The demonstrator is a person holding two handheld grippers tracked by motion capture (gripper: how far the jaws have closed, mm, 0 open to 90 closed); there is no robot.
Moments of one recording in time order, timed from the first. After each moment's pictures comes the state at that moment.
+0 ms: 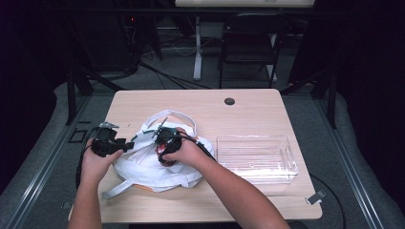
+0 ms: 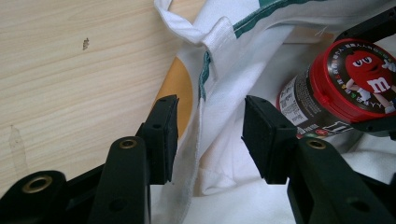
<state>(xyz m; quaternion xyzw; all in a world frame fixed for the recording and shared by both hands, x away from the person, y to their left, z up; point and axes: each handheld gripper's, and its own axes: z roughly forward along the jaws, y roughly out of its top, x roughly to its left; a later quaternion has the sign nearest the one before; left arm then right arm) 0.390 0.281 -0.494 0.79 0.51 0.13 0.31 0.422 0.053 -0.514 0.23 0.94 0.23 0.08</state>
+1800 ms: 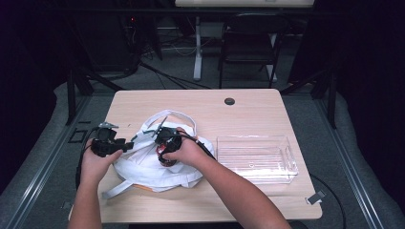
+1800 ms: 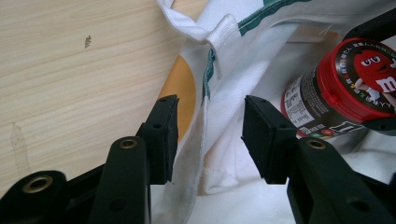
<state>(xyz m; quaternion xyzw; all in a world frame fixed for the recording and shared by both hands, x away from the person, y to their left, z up) 0.391 0.283 -0.495 0.79 0.51 0.13 0.31 0.422 0.052 -0.510 0.23 0.94 0.23 0.07</state>
